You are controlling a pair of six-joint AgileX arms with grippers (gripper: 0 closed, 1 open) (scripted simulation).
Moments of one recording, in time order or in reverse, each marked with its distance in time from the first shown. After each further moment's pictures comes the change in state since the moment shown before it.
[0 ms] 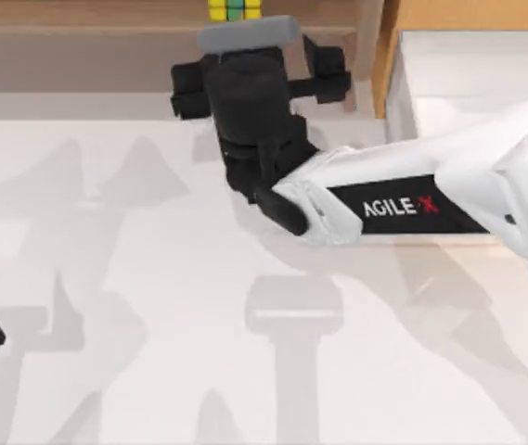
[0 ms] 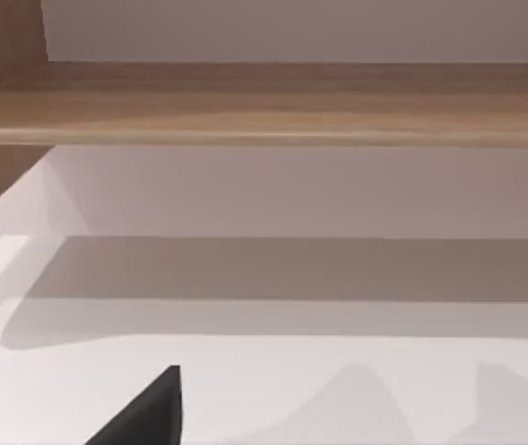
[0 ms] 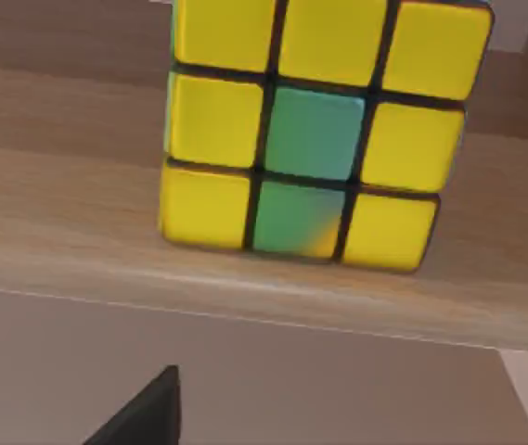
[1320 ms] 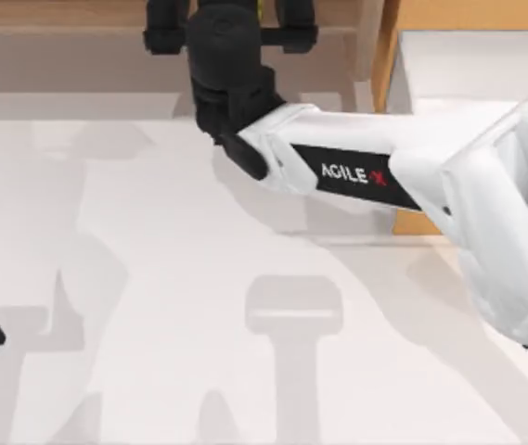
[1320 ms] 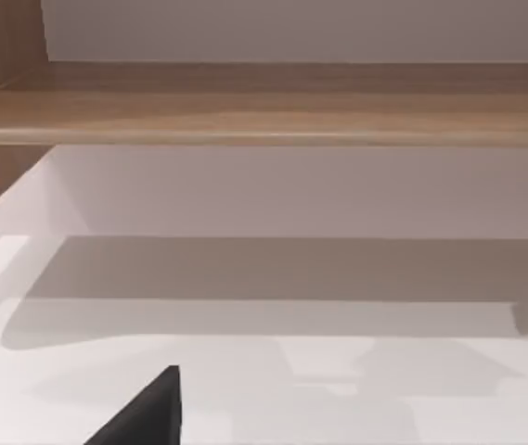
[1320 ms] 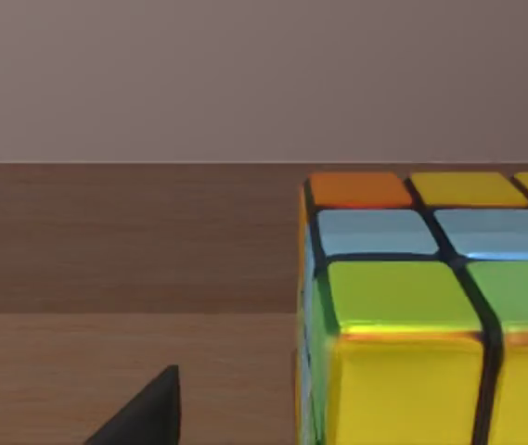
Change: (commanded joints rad) left arm 0.000 0.000 0.000 0.000 0.000 0.000; right arm -0.056 0.255 0.460 -0.062 -0.044 0.028
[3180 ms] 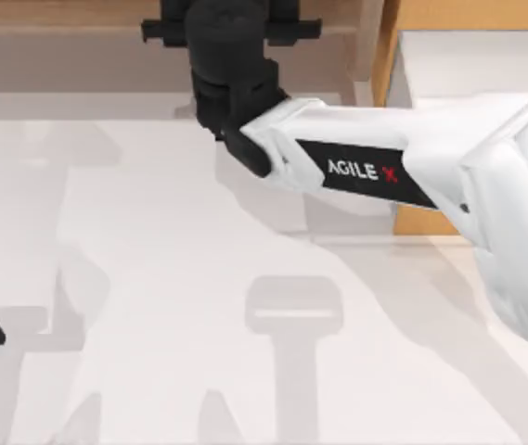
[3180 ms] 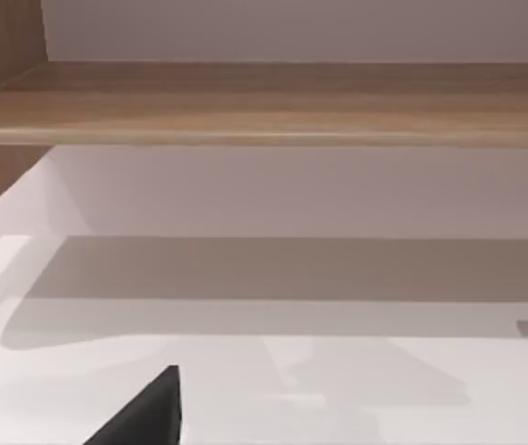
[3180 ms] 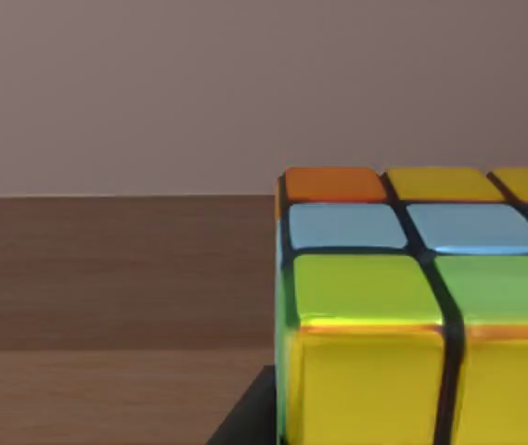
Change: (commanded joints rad) left arm 0.000 0.000 0.000 0.000 0.000 0.000; right arm 0.022 -0.077 -0.070 0.009 0.009 0.006
